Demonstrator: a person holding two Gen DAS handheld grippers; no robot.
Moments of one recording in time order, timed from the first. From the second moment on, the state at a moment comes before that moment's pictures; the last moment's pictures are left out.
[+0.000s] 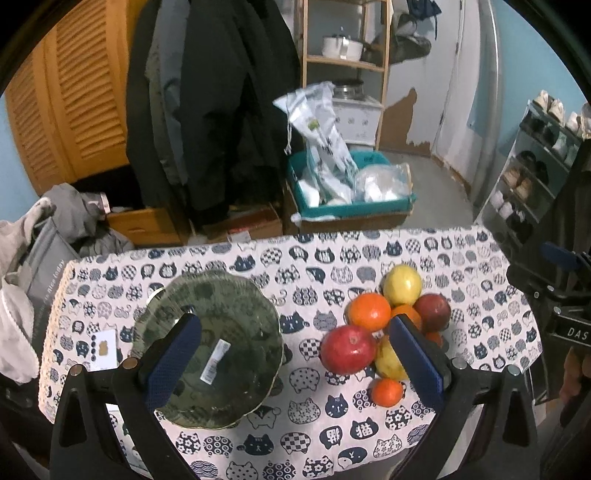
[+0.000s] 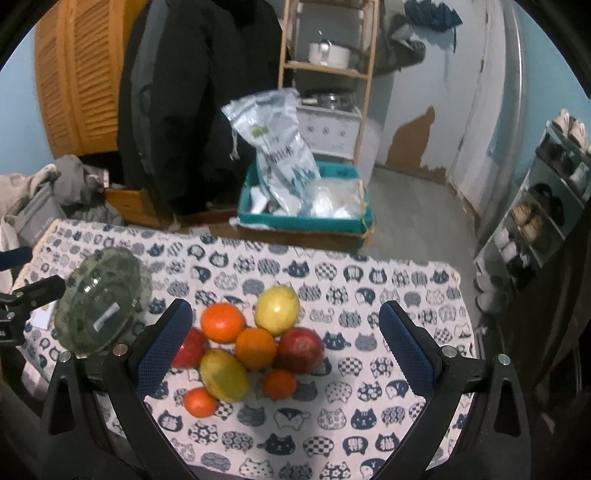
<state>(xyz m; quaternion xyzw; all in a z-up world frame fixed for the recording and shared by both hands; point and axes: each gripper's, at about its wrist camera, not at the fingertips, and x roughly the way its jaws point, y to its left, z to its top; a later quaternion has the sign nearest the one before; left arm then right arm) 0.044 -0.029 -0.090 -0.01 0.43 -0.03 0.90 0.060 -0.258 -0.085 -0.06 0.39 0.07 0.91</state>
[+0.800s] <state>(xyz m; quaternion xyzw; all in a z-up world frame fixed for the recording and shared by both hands) 0.089 -0.067 -0.196 0.02 0.55 -0.04 0.84 0.088 -0.285 -0.198 -0.06 0.53 0.04 0.85</state>
